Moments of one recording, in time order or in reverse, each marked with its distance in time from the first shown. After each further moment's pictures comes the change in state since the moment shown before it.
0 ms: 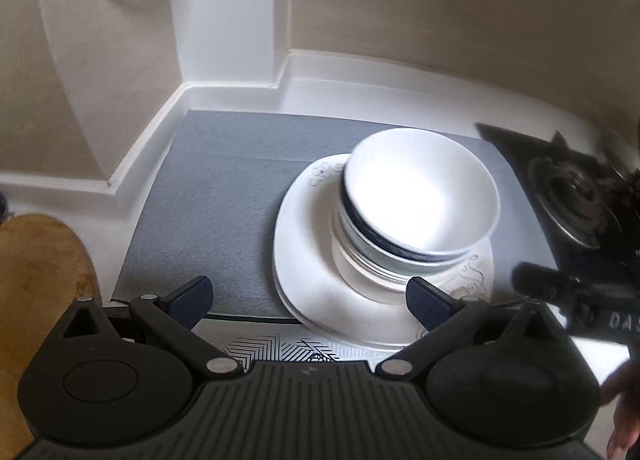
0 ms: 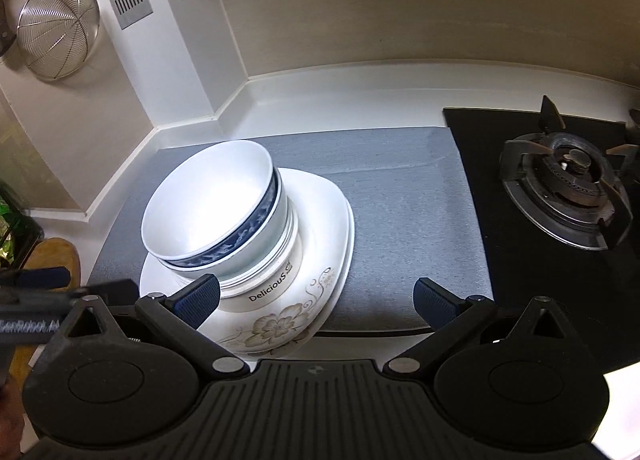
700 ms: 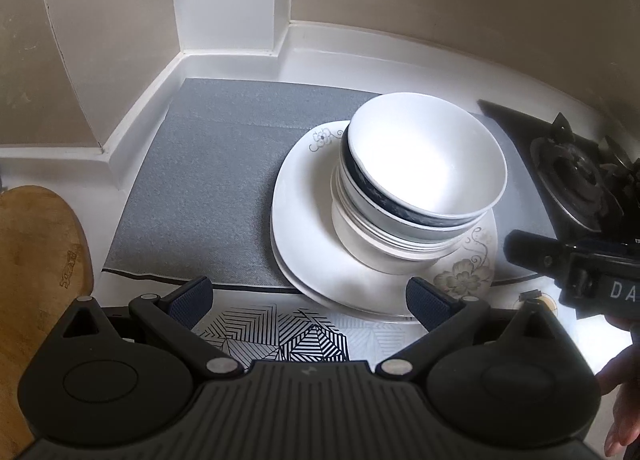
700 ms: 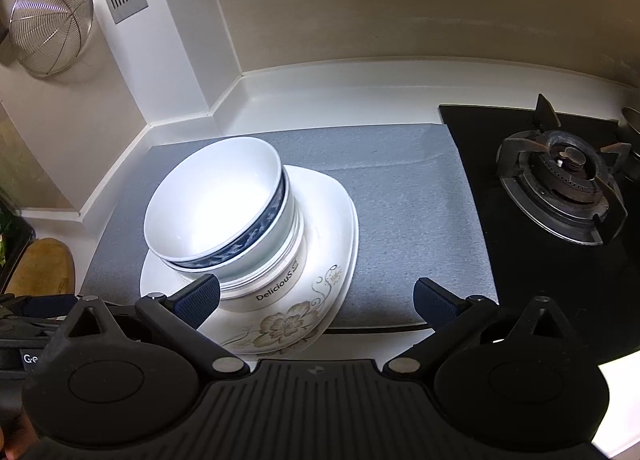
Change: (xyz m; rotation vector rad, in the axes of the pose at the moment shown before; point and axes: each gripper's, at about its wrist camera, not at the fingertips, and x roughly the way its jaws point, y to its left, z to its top) left arm 0.008 0.004 -0.012 0.006 0.061 -0.020; right arm 0.003 0.022 0.002 0.005 0.017 -0.038
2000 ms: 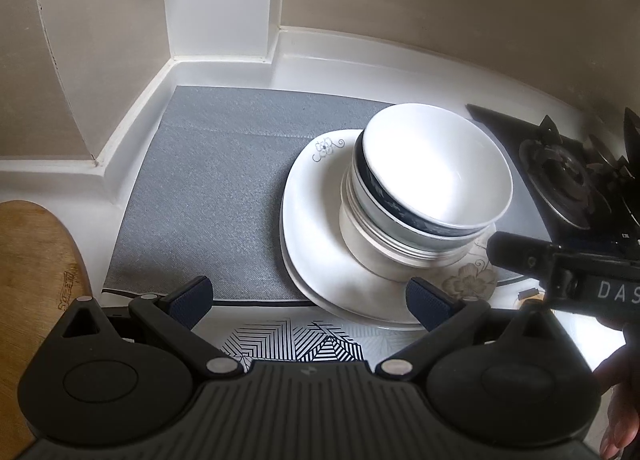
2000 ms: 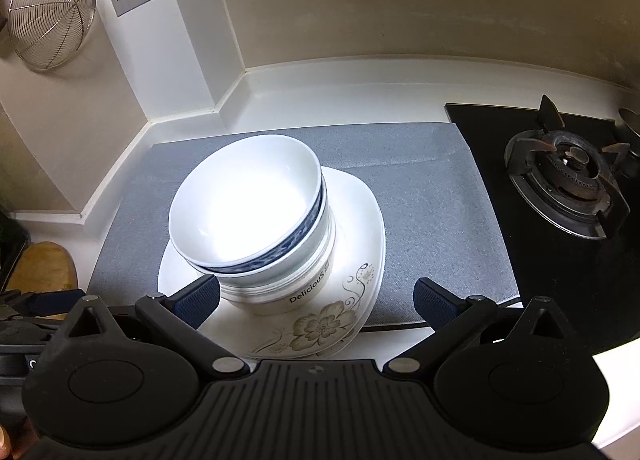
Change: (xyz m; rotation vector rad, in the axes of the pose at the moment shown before) left arm 0.002 0.022 0.008 0.024 -0.005 -0.060; right arm 0.003 0.031 -0.001 0.011 0.003 -0.038
